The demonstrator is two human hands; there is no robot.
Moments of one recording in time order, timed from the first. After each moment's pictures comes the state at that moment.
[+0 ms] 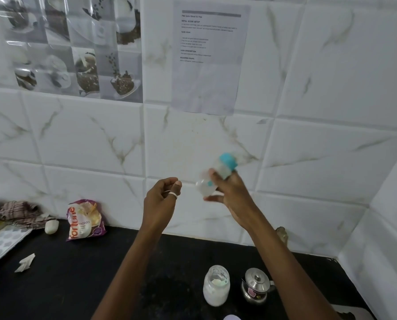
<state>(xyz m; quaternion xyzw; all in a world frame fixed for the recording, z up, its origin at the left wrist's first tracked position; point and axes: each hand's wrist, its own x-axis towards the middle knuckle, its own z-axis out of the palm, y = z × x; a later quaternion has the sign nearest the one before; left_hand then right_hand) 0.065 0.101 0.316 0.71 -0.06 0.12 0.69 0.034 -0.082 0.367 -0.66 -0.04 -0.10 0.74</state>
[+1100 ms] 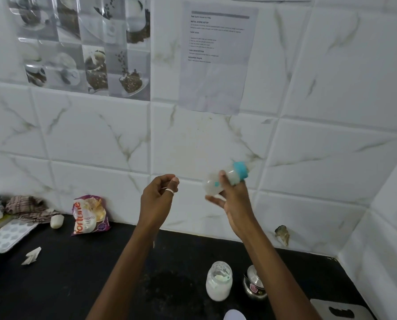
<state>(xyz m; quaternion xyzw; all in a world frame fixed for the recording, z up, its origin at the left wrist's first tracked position) 0.059 0.125 0.316 0.70 -0.06 0.13 0.70 0.026 -0.064 0.341 -0.58 0.01 -0.14 0.80</state>
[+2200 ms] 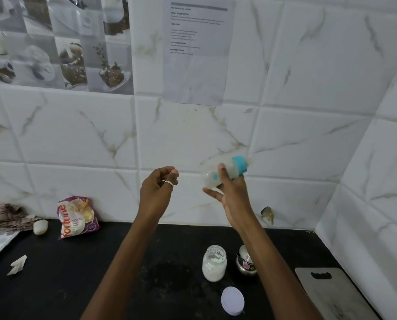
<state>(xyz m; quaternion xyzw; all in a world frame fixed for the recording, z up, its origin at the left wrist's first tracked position) 0.044 0.128 0.325 0.69 -0.11 0.08 0.71 -0.008 -0.052 0.340 -0.56 0.05 -0.19 0.80</state>
